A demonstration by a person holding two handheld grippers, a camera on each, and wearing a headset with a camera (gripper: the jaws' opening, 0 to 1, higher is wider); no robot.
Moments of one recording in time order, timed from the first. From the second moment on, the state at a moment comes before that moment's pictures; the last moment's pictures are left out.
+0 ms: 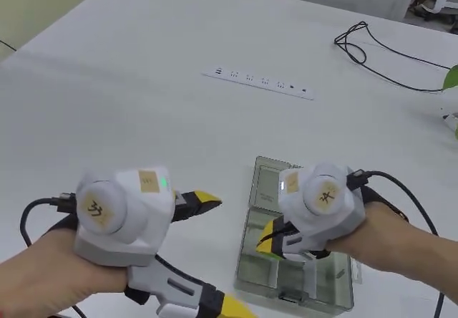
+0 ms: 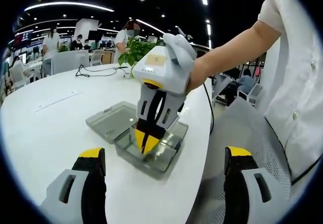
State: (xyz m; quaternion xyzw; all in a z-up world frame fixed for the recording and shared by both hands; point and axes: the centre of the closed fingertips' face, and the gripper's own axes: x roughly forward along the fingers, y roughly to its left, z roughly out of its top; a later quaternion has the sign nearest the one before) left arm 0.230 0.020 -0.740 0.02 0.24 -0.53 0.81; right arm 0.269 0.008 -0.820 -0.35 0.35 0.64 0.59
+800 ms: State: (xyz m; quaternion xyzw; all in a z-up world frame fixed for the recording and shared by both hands) left arm 0.222 0.018 -0.736 0.05 0.24 -0.54 0.81; right arm 0.269 0.007 -0.820 -0.36 0.35 0.63 0.60
